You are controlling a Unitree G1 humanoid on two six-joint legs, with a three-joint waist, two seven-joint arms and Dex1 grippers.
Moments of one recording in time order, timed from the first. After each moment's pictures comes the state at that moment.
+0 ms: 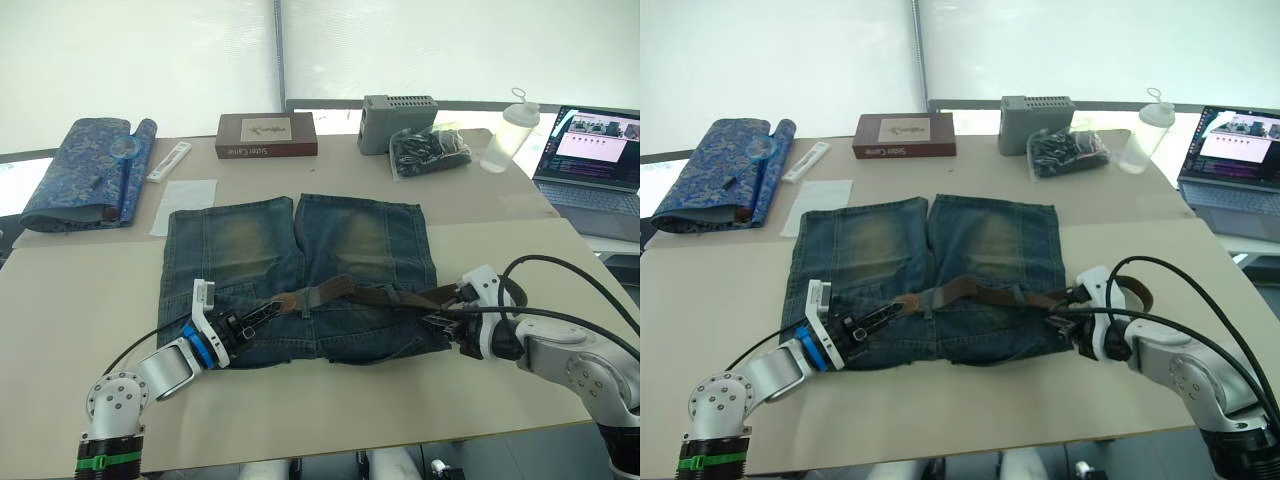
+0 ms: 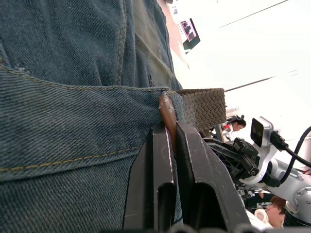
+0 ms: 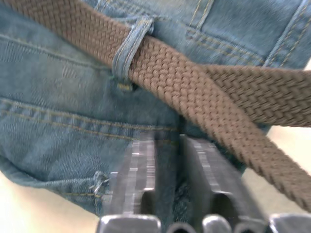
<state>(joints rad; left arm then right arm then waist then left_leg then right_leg) -0.10 0.41 0.27 -0.16 -1.40 1.03 -0.25 -0.16 -0.80 -0.10 -0.42 0.83 1.09 0.39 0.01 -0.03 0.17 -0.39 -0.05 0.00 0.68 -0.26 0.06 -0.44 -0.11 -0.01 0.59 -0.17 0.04</state>
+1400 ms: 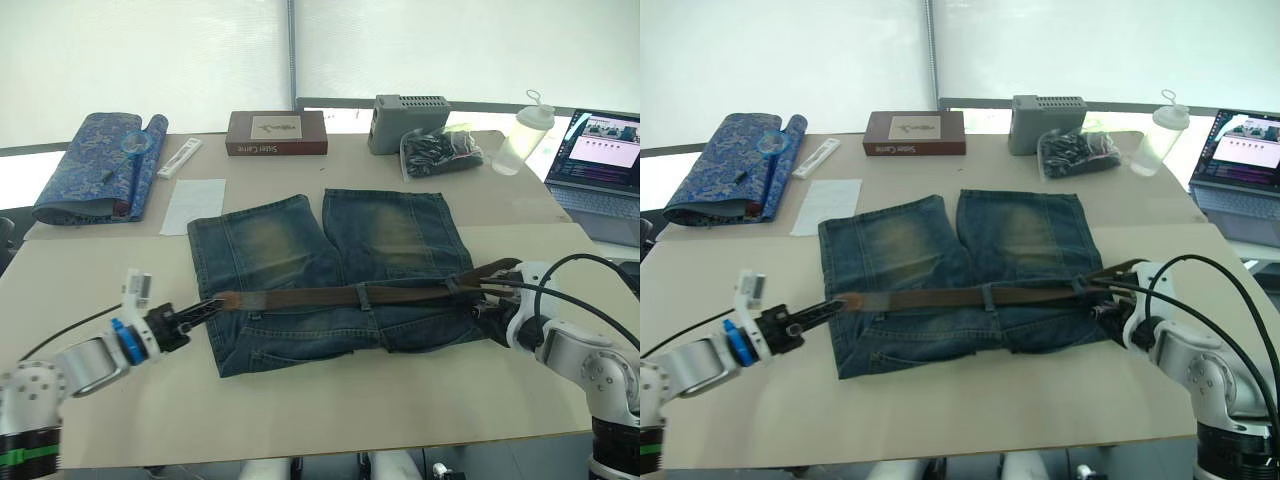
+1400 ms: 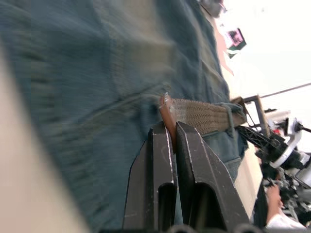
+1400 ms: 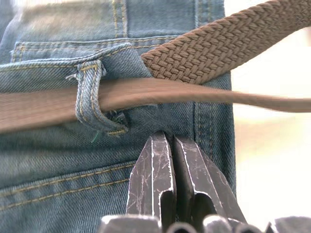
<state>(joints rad) -0.06 0.77 0.47 -0.03 -1.44 1.18 -0.36 -0.17 -0.60 -0.37 -0.32 0.66 1.16 0.15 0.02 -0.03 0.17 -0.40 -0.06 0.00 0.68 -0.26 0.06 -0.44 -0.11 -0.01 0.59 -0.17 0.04</state>
